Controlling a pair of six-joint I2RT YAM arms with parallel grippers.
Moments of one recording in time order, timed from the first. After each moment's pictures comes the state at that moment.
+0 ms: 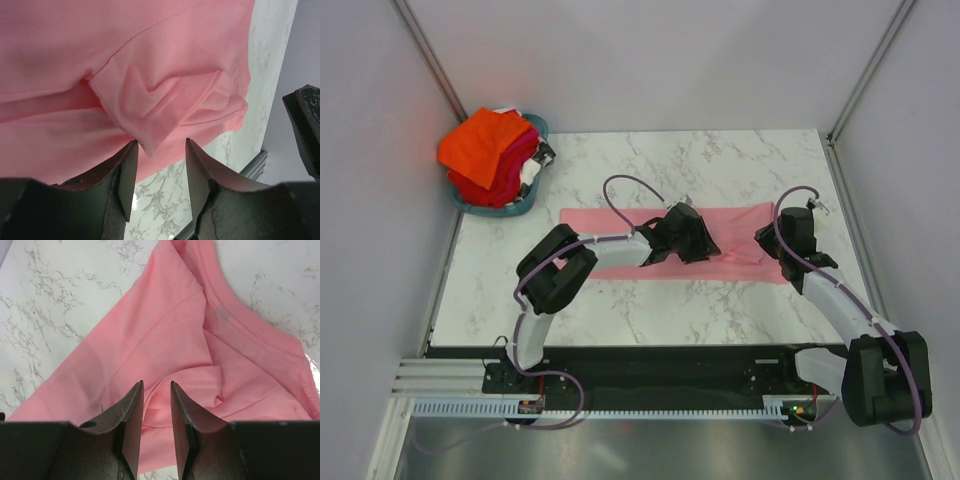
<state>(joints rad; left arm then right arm) -0.88 2.05 1.31 0.06 0.08 -1.08 0.11 1.14 0.60 -0.09 0.18 0.85</state>
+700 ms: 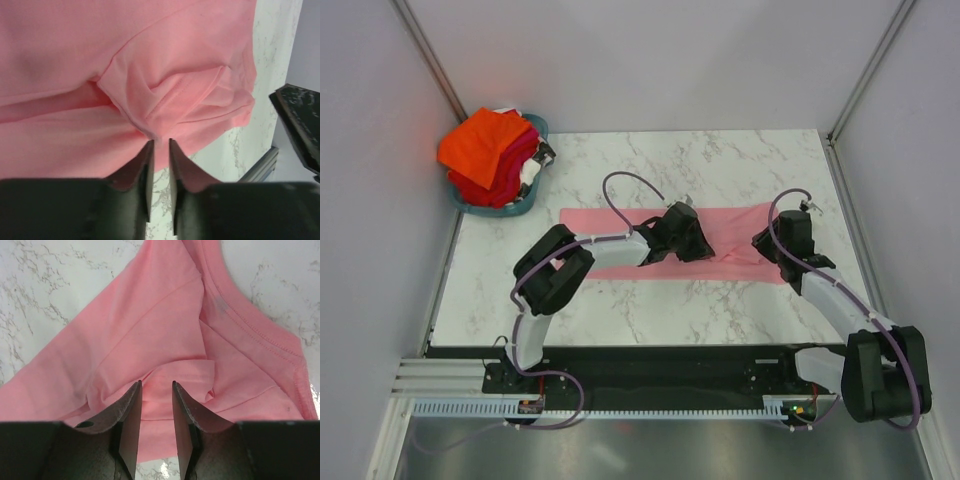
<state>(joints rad) -0.89 2.06 1.33 0.04 0.07 -1.02 0.11 1.15 0.57 -0.08 0.14 0.77</state>
